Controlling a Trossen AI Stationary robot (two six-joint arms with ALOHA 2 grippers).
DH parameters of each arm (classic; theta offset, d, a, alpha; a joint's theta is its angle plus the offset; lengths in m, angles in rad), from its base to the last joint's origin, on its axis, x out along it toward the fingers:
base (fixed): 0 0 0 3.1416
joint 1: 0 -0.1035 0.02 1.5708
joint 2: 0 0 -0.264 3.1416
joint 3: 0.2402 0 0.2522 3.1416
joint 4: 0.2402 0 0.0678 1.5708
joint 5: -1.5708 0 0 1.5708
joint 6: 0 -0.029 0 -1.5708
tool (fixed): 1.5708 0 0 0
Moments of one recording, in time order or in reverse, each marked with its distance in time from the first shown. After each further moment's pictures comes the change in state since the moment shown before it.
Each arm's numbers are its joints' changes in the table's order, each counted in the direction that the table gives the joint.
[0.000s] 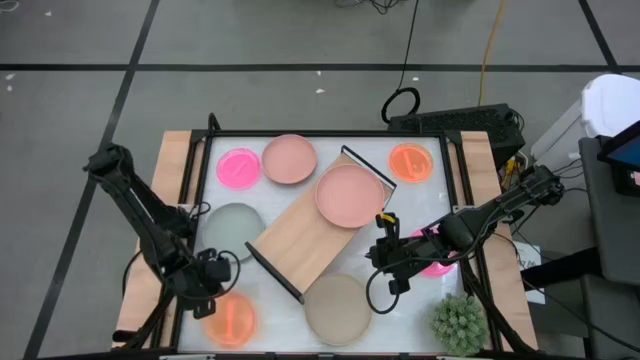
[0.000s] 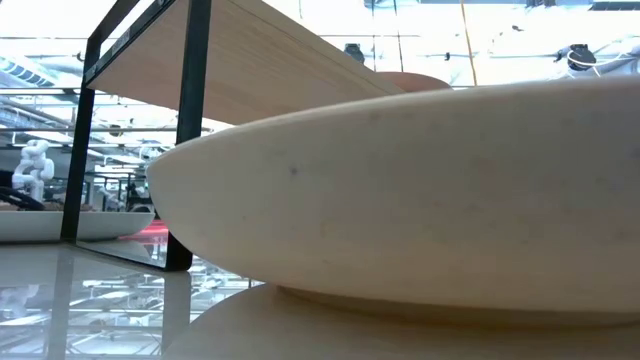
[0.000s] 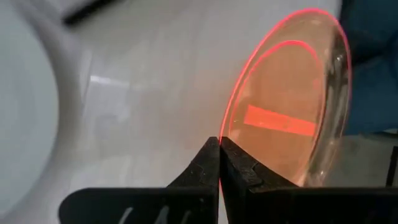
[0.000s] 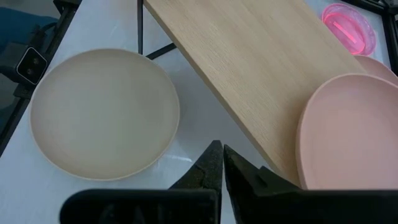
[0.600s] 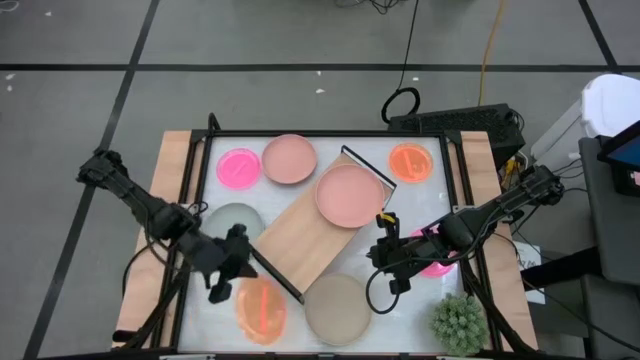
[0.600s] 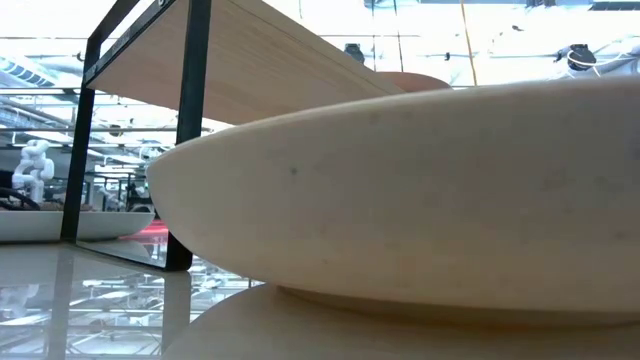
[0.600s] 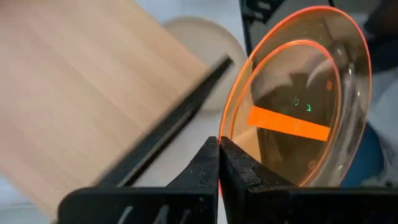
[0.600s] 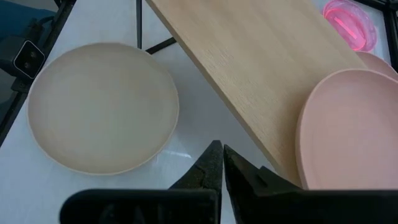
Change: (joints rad) left arm -0.329 0.000 0.388 0.028 0.015 -0.509; right arm 0.000 0.000 0.000 0.019 0.002 0.000
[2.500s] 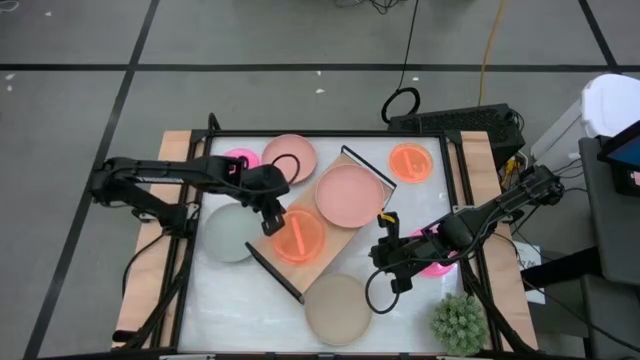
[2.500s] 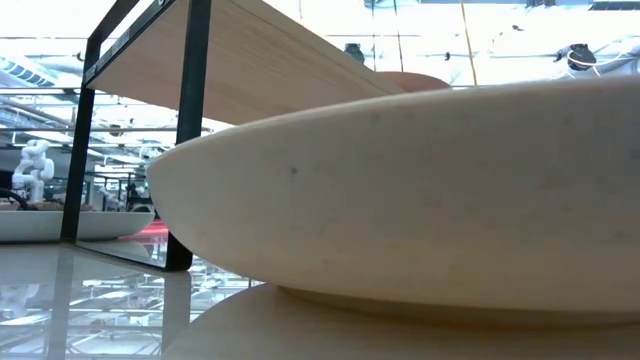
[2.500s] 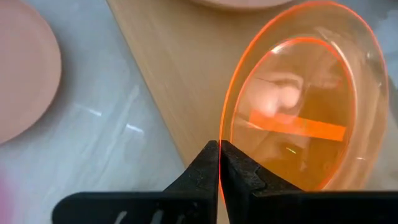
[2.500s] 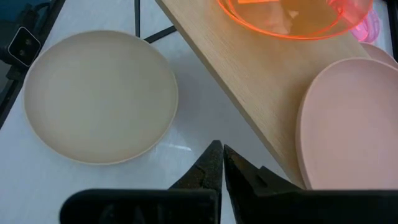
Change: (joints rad) left arm -0.607 0.190 0.106 0.177 -0.183 -0.174; right arm 0.000 0.000 0.000 0.035 0.003 -0.006
